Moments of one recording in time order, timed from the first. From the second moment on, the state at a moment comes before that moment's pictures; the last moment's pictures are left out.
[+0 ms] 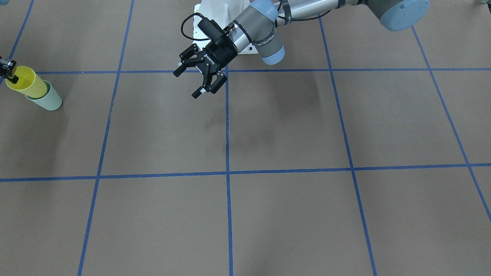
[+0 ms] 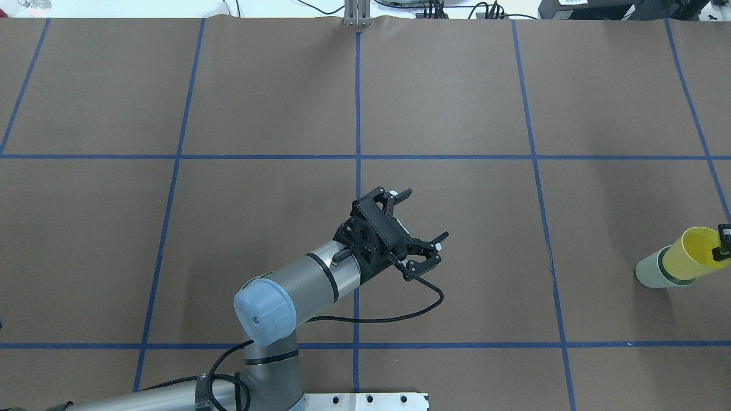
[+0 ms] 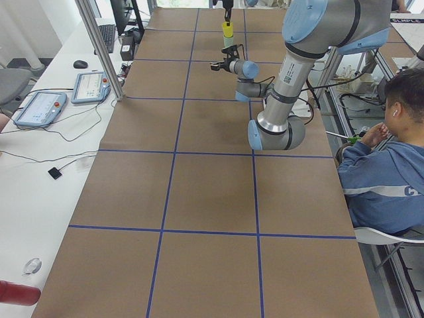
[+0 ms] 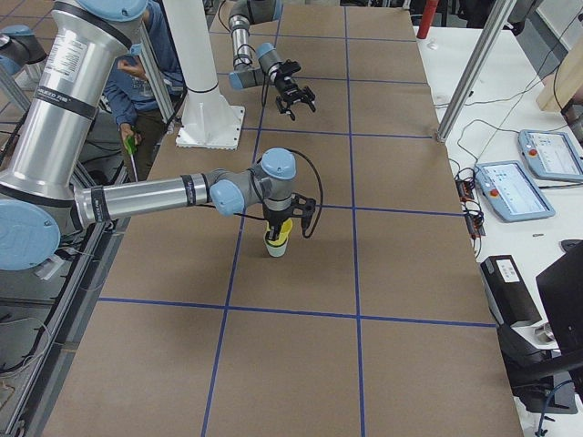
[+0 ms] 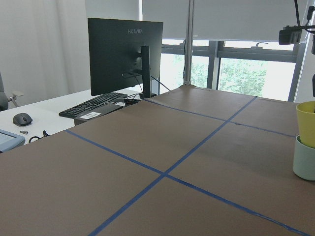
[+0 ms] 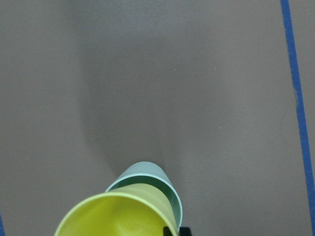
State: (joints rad) left arm -0.24 -2.31 -1.40 -2.90 -1.19 -0.33; right arm 1.06 -1.93 2.07 -1.31 2.25 0.83
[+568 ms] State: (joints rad) left arm -0.25 -2.28 -1.40 -2.87 -1.19 -0.35; right arm 1.06 -1.93 2.08 -1.30 2.25 0.84
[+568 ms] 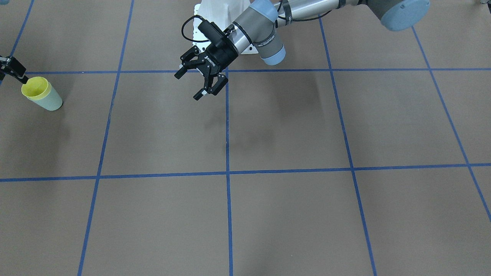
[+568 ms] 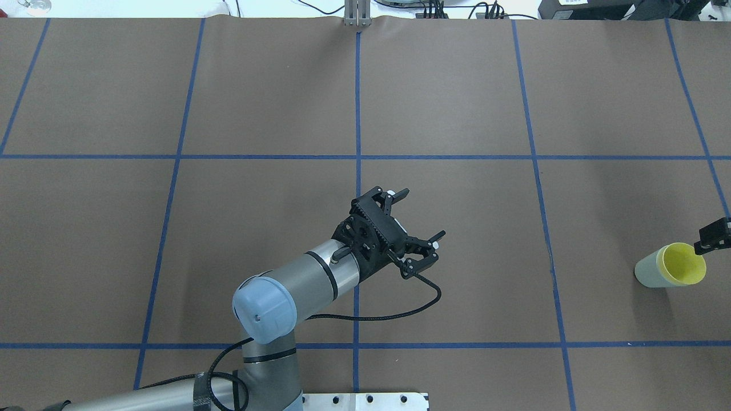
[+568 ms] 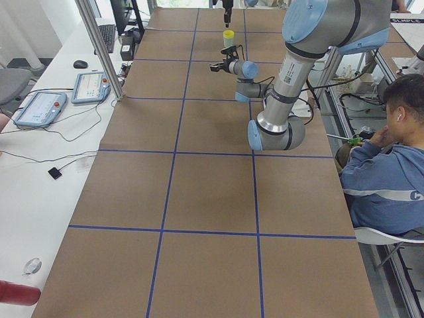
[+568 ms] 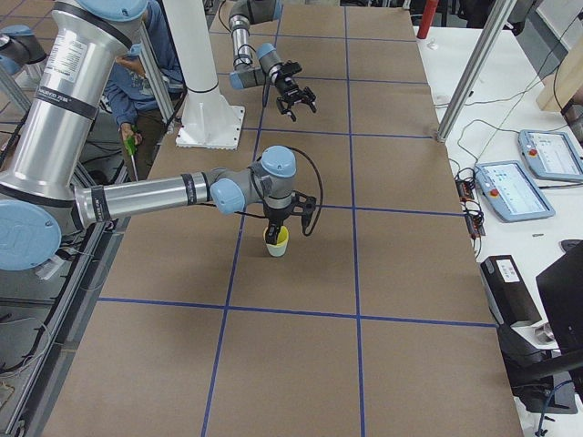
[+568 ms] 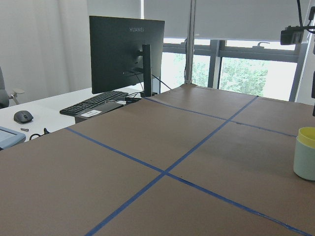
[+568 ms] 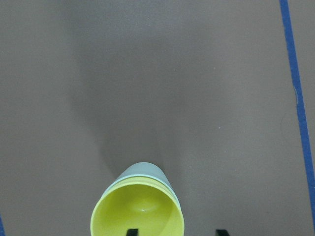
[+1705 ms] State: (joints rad) left arm -0.72 -2.08 -1.39 -2.11 -1.54 -0.60; right arm 1.17 -1.73 1.95 -1.22 2.20 0.79
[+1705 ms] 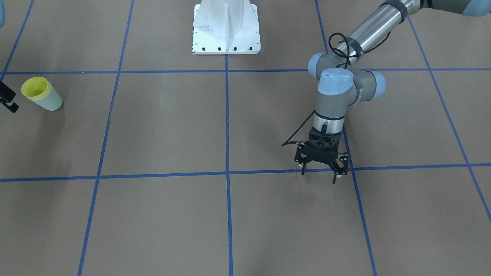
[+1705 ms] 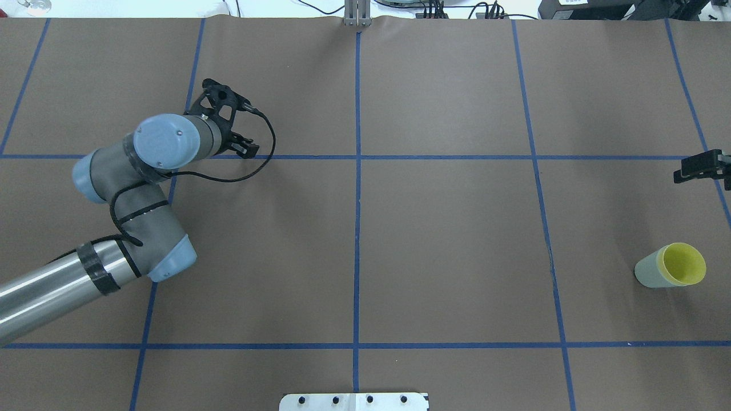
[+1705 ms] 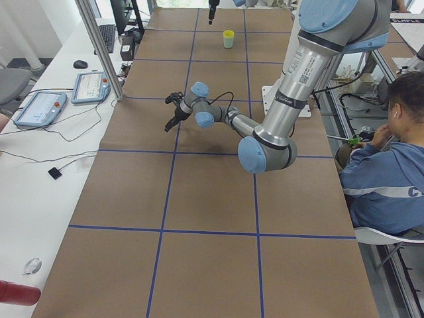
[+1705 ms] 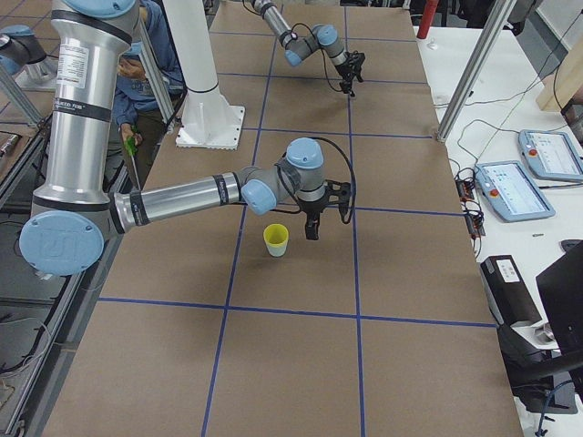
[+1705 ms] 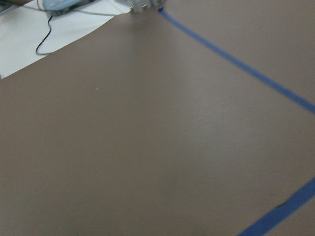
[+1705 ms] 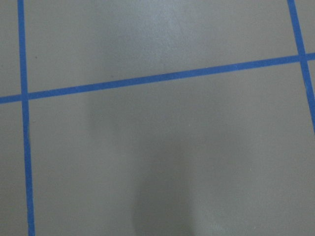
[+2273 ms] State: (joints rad) left arm -1.11 -1.95 -1.41 -1.95 -2.09 -0.58; right arm 1.30 -1.64 1.86 -1.23 2.29 0.71
